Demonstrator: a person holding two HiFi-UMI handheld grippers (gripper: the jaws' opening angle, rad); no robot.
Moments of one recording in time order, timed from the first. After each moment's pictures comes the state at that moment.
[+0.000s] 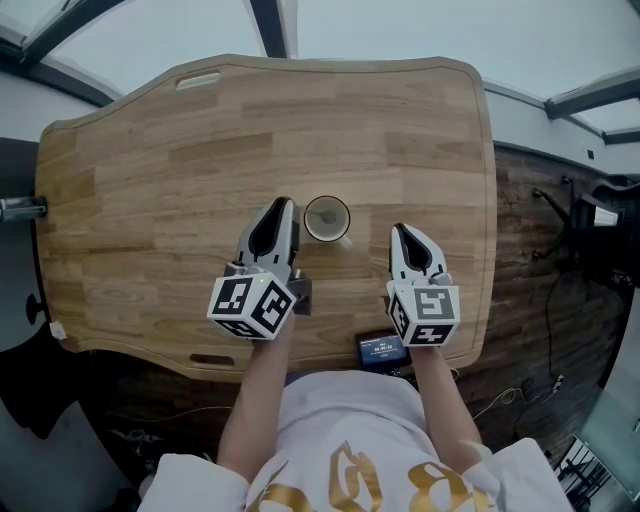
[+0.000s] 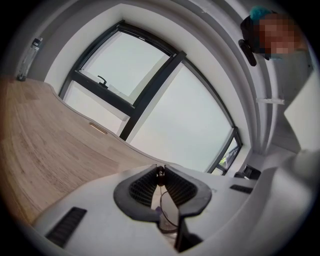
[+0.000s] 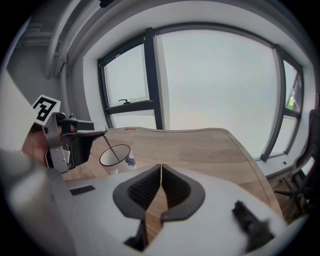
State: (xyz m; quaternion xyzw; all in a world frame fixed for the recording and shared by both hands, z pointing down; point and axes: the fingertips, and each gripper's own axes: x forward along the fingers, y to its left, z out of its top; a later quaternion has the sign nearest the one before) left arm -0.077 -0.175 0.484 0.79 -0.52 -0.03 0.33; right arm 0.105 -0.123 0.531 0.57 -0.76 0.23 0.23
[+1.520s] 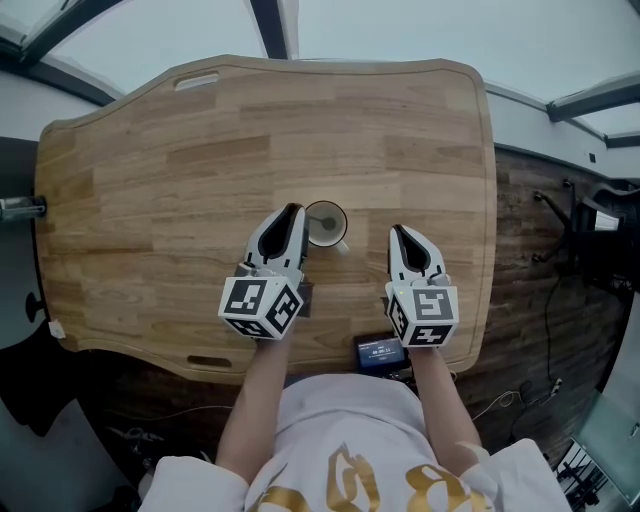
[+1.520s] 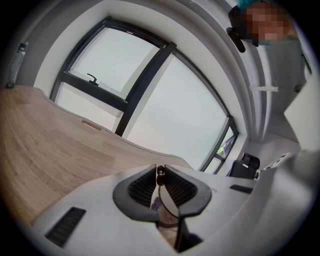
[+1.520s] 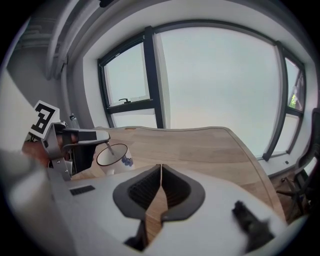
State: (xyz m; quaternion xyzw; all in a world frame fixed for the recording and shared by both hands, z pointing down) left arm -0.056 -0.171 0.506 0.81 -0.50 0.02 0.31; right arm 0.107 -0.130 0.538 0.56 -0.76 0.23 0.23
